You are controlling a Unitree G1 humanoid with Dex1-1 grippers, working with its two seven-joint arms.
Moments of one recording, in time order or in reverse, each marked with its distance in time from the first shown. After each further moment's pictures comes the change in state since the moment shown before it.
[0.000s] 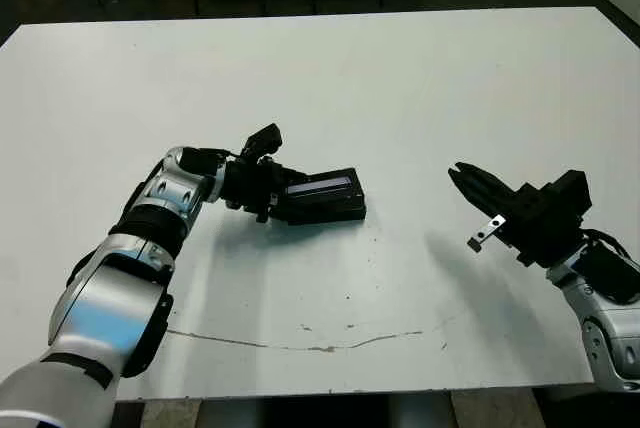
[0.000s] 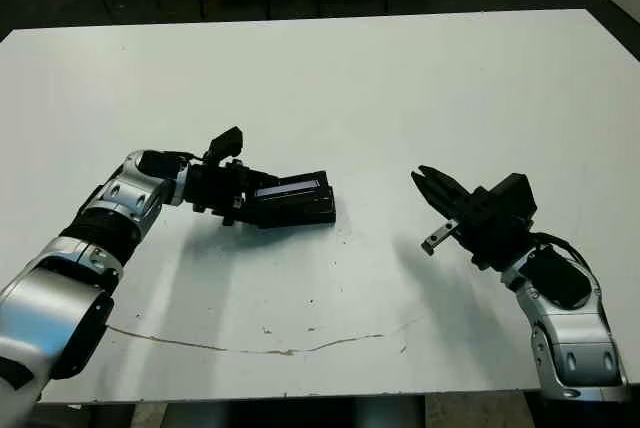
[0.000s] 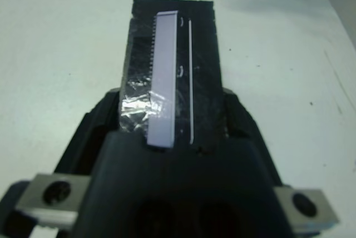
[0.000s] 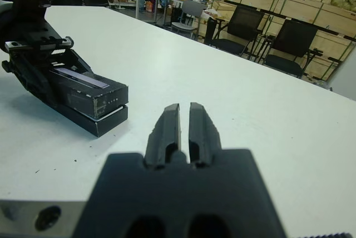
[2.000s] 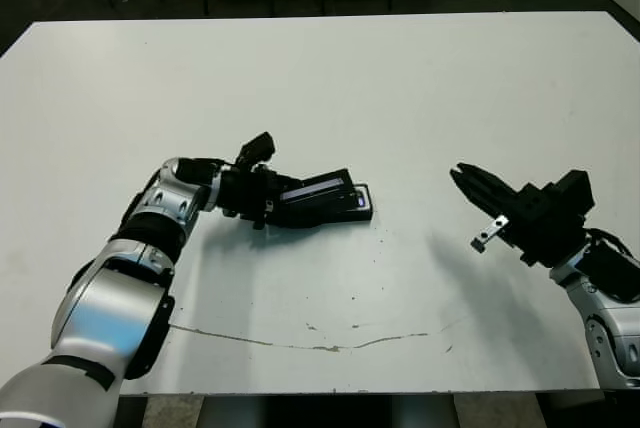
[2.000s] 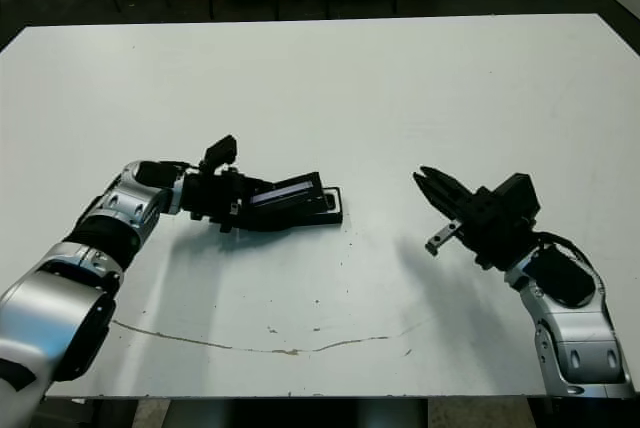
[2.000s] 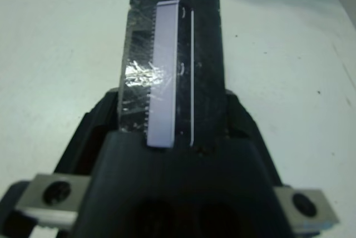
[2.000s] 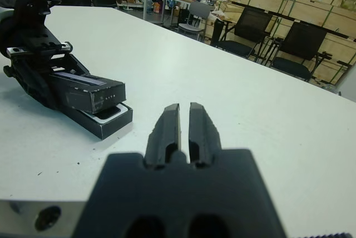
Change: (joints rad) left arm -0.005 -0.034 0.008 0.082 0.027 -0.081 0.016; right arm -0.004 -0.015 -0.002 0.015 0.015 0.000 0.012
